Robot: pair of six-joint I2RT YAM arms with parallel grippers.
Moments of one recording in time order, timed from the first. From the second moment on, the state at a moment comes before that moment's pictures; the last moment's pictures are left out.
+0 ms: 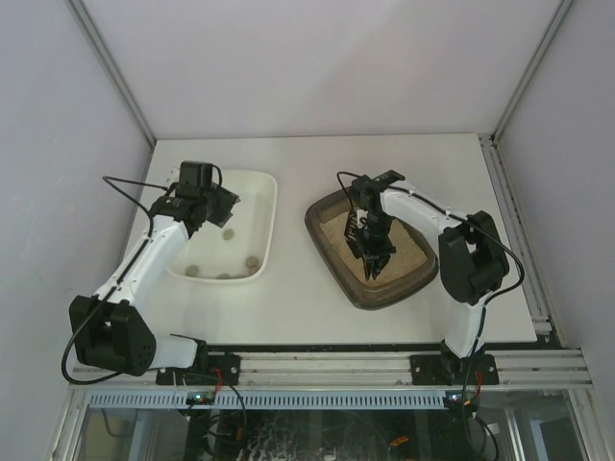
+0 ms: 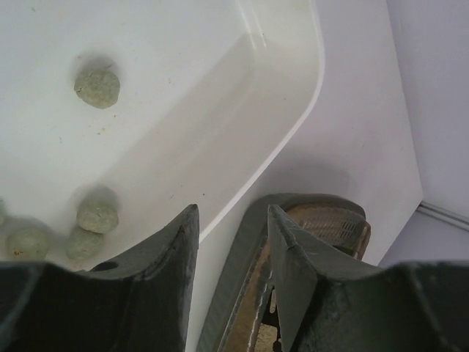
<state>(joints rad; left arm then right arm) -0.20 1.33 1.14 -0.61 -0.15 -1.19 0.53 1.86 1.46 -1.34 -0.24 0.31</state>
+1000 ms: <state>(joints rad) -0.20 1.34 1.14 -0.63 -0.15 -1.22 0.73 1.91 1.46 -1.21 -0.51 0.35</state>
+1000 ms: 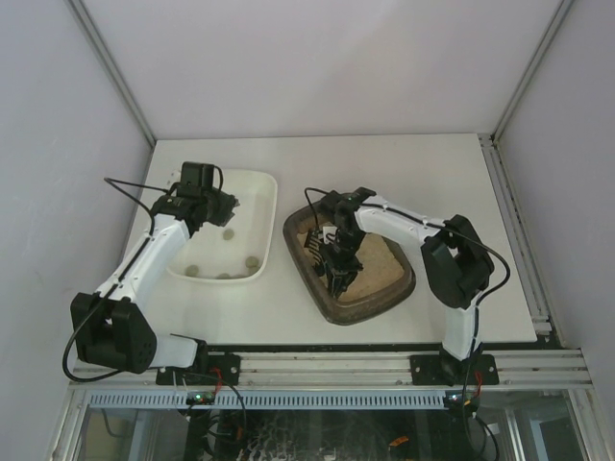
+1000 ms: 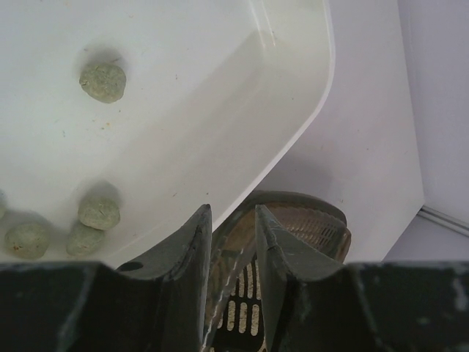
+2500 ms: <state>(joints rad) -0.40 1.53 1.37 -0.58 0.04 -0.74 0.50 1.49 0.73 -0.10 -0.94 0.90</state>
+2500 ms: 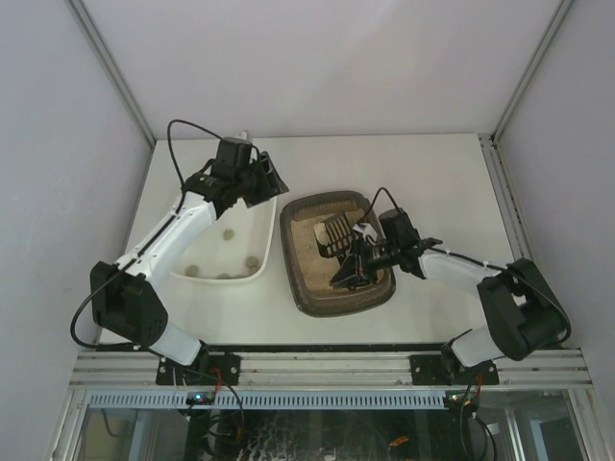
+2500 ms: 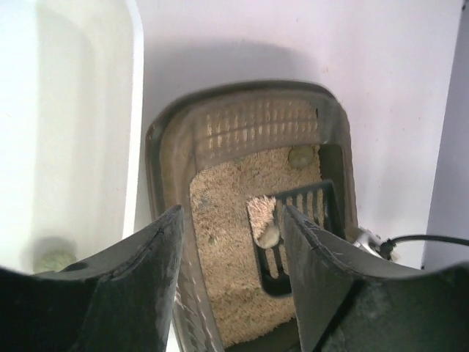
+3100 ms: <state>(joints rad) -0.16 1.30 1.28 -0.63 0.03 -0.49 0.52 1.25 0.21 0.80 -0.91 1.15</state>
